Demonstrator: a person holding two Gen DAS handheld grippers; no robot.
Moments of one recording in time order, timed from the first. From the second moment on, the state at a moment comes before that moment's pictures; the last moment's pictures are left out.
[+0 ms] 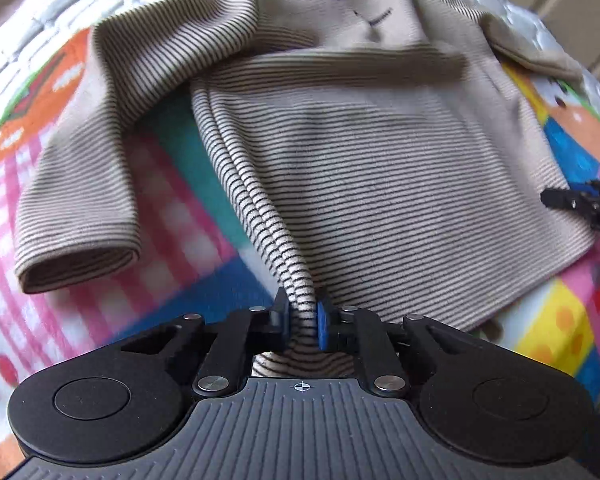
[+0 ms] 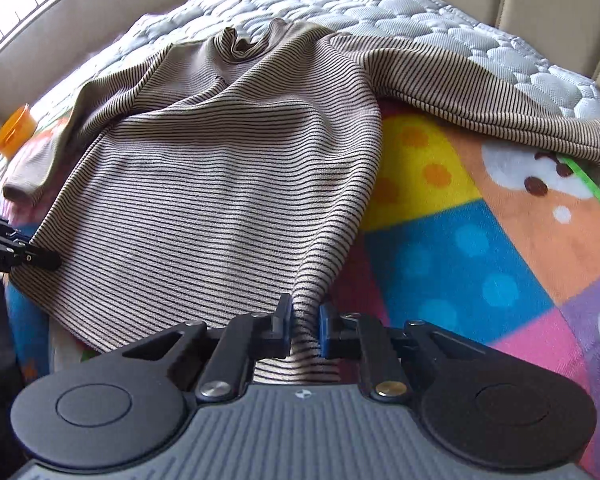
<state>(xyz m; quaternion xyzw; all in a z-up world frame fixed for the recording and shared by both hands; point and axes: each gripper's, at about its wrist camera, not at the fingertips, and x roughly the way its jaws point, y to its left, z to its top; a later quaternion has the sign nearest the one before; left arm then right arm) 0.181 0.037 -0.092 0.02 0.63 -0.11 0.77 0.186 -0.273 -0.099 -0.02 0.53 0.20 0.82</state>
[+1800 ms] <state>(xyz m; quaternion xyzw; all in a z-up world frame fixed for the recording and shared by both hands) 0.244 0.190 -0.090 -0.31 0.37 0.24 0.84 0.383 -0.105 -0.074 -0.02 0.37 0.20 0.91</state>
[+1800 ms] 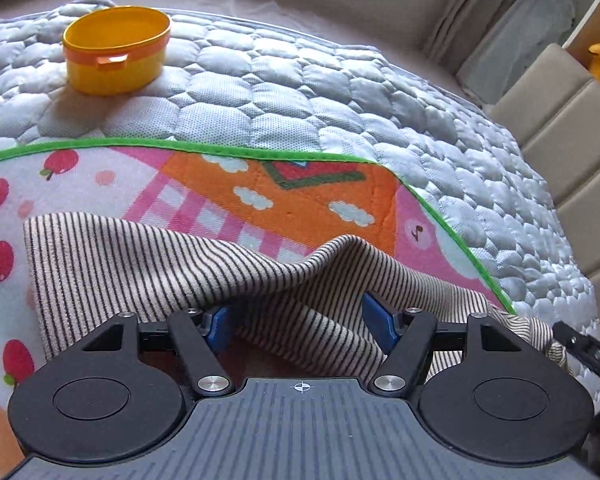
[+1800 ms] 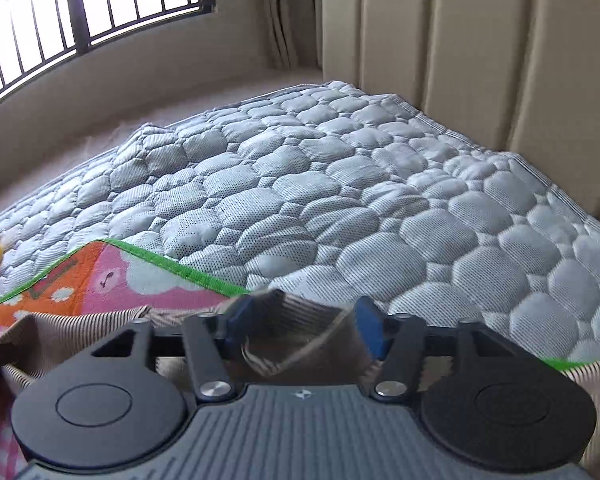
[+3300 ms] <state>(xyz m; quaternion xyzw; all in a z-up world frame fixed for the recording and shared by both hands) 0.250 0.059 -0.112 -0.24 0.48 -0.05 0.84 0.340 -0.439 -0.138 0.23 0.28 -0.16 0.92</state>
